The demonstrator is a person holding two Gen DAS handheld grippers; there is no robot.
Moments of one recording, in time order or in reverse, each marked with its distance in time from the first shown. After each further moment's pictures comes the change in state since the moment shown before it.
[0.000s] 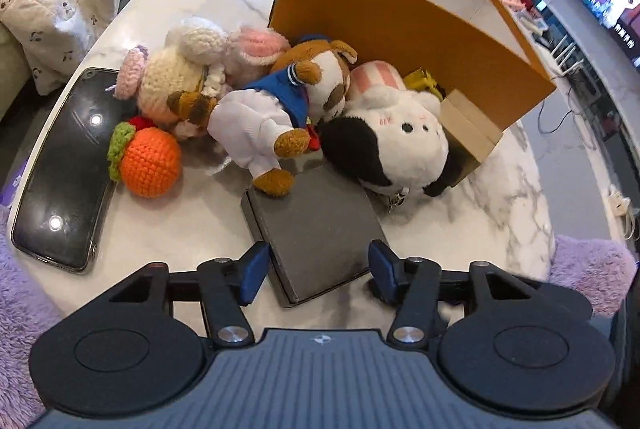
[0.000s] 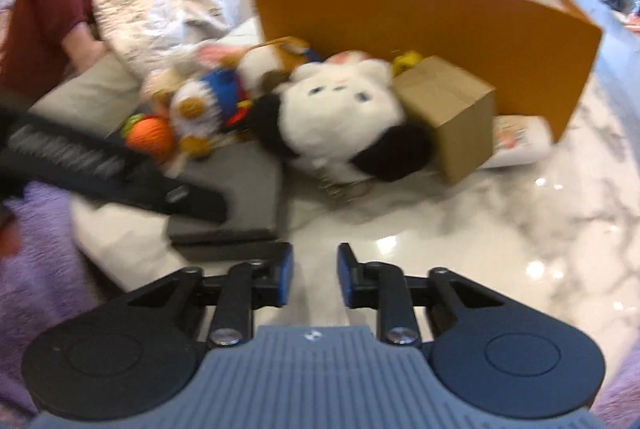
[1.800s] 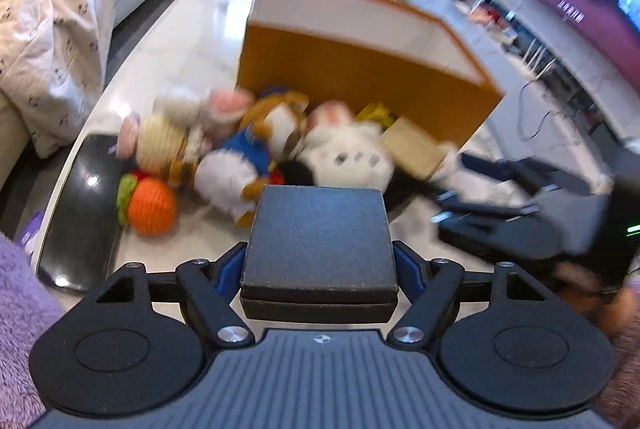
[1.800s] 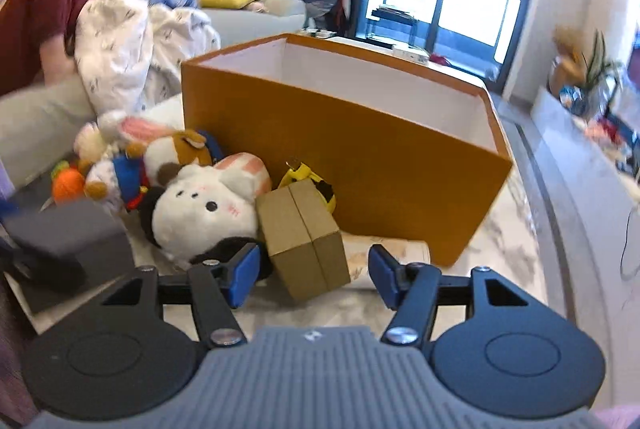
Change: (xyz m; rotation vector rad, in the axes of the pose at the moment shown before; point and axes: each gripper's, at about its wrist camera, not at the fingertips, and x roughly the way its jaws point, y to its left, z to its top) left arm -0.048 -0.021 -0.012 0.109 -0.163 -0.032; right arm -0.014 -0.051 0.044 -0.228 -0.220 -0.262
